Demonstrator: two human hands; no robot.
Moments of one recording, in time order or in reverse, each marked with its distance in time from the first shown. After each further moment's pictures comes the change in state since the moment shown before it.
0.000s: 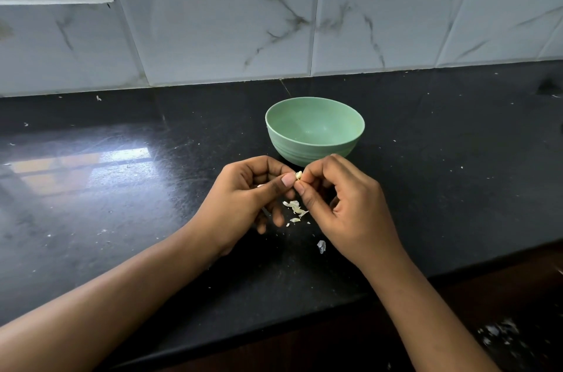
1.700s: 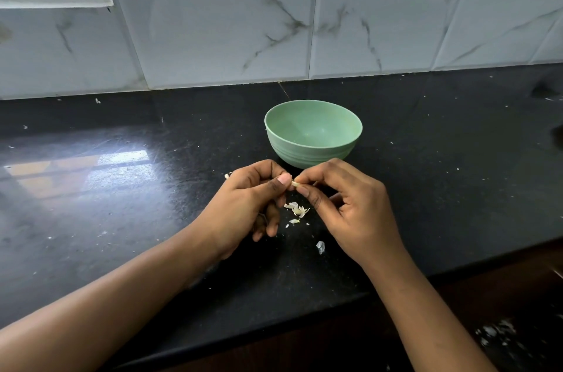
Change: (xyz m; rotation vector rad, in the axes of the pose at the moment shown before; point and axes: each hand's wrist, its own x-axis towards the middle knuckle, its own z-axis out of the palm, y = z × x) left_hand -0.001 0.002 0.002 -0.023 -0.039 -0.124; right_hand 0.000 0.004 -0.002 0.098 0.003 -0.022
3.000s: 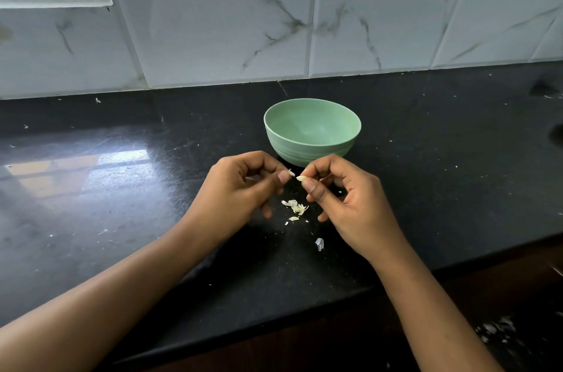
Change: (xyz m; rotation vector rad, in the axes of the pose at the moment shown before) left_hand 0.003 0.001 -0.012 0.338 0.146 0.202; right_hand -0.001 0.004 -0.003 0.251 -0.082 0.322
